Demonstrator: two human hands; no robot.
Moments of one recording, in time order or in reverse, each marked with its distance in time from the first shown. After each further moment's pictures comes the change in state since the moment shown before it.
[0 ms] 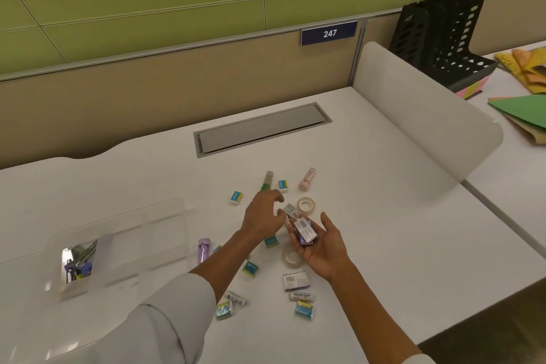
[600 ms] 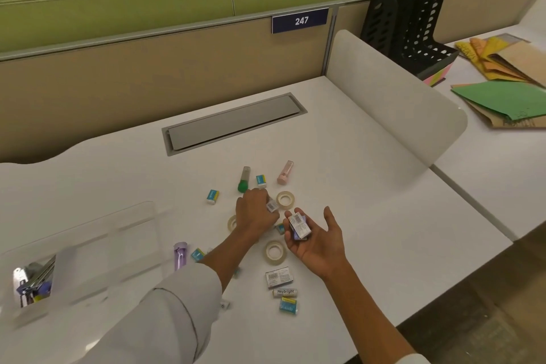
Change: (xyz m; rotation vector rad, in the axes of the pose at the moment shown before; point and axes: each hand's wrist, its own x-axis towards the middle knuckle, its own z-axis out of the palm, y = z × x) left_hand 0.023 0.007 0.039 0.239 -0.018 -0.062; right_hand -0.019 -0.015 -0.020 0.124 -0.060 -0.059
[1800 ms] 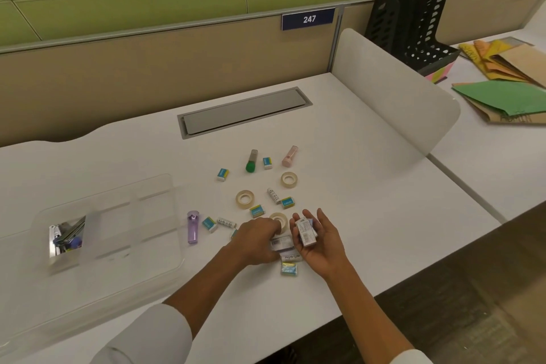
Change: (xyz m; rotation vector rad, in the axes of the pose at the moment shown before) left_hand -0.124 -0.012 -0.022 0.234 -0.351 0.352; right_hand -0.045 0.036 -0.025 -0.012 0.091 -0.031
